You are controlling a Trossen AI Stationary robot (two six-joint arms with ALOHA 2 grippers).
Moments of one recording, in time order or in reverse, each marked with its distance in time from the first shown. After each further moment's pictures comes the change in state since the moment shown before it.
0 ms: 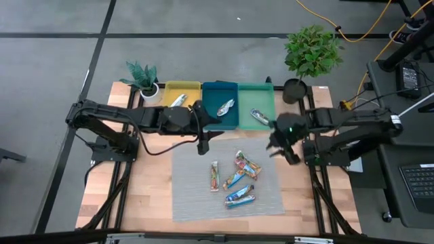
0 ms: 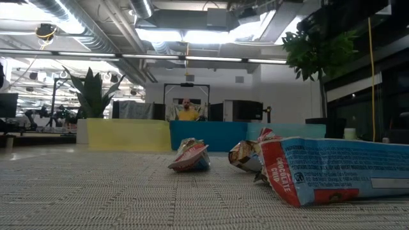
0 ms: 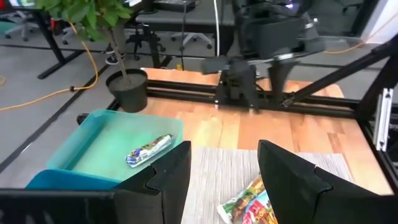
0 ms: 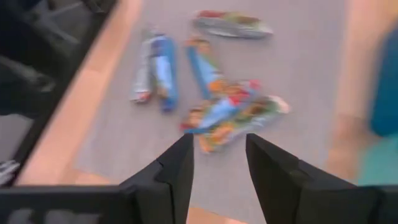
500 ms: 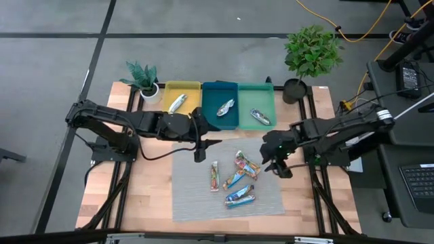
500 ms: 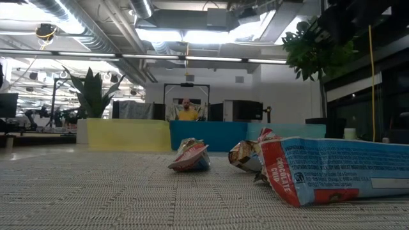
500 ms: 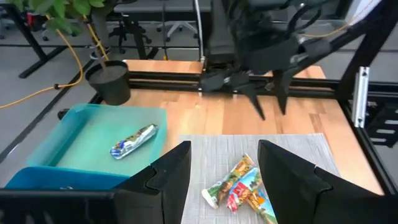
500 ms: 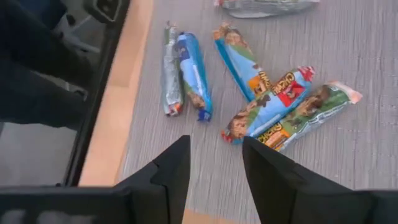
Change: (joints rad) left arm -0.064 0.000 0.000 -0.047 0.003 0.005; right arm 0.151 0.162 0.000 0.101 -0.001 0.332
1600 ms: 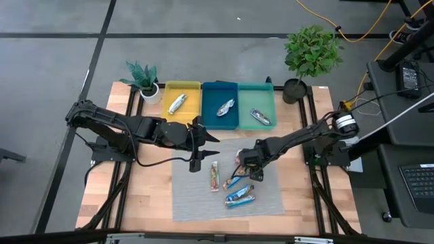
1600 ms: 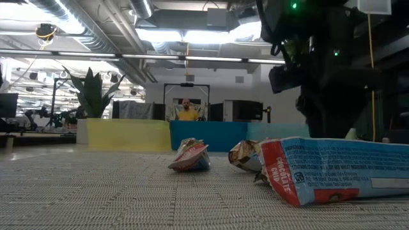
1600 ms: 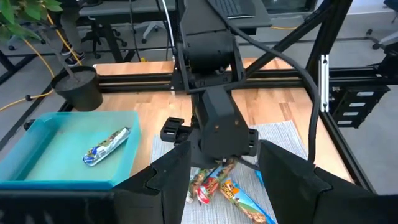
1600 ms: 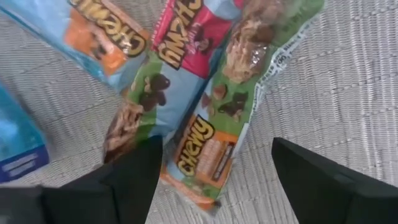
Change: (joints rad) left arm -0.078 0.000 0.000 -0.007 0.026 0.022; right arm 0.012 0.508 -0.002 0.069 0.305 0.311
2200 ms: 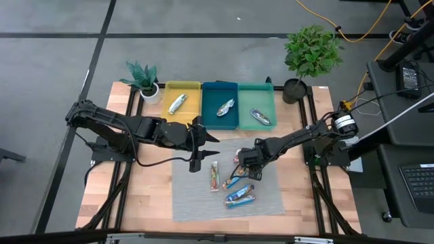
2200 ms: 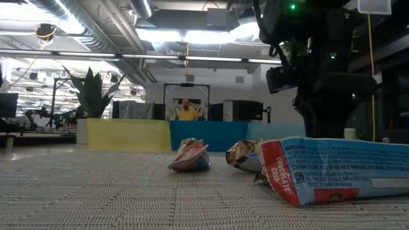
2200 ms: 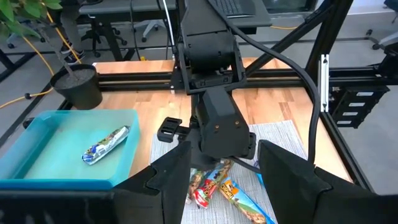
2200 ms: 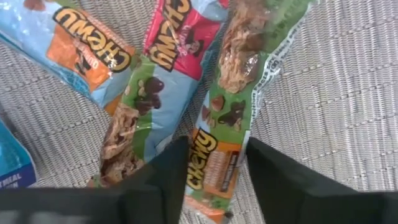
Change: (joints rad) left arm -0.002 0.000 0.000 -0.003 0.000 -0.008; right arm 0.000 0.007 0.000 0.024 0.051 0.004
